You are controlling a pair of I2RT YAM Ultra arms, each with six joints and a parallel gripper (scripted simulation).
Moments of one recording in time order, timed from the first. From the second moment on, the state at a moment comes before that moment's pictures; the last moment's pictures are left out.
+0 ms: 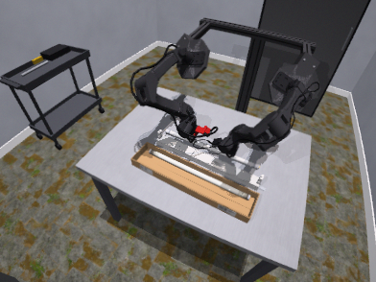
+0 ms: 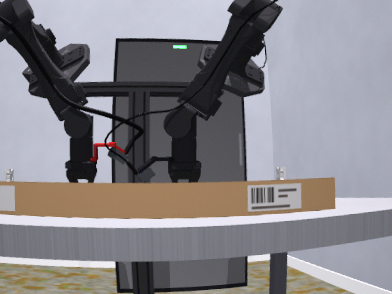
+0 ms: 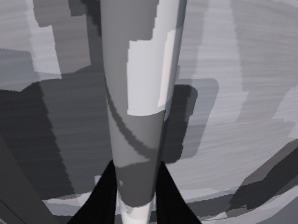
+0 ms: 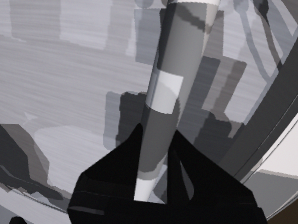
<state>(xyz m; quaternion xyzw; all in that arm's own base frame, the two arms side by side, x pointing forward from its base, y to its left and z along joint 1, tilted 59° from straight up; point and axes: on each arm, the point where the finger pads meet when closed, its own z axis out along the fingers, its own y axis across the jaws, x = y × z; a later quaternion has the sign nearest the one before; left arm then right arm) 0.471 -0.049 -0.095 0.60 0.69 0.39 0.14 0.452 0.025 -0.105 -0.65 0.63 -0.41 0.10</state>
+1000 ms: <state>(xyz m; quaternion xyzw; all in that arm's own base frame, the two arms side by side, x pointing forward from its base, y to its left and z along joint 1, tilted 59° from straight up) 0.457 -0.056 -0.083 0.60 0.69 0.39 0.15 0.439 0.032 -0.093 -0.65 0.63 -0.41 0.10</state>
